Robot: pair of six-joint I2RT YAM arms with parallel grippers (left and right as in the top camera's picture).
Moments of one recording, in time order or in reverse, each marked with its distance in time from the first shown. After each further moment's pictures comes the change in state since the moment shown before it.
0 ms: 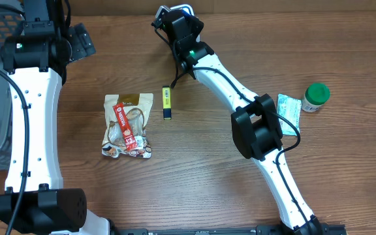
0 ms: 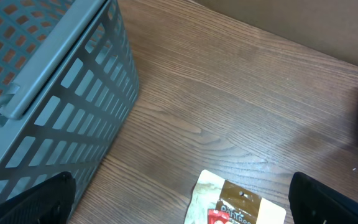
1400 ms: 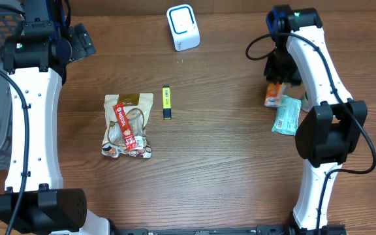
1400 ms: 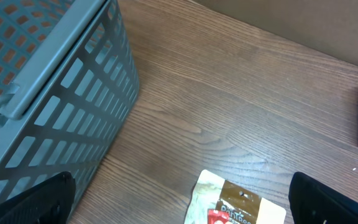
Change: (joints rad) left arm 0.000 0.000 0.000 0.000 0.000 0.000; right arm -0.436 -0.395 -0.242 -1.269 -0.339 1.222
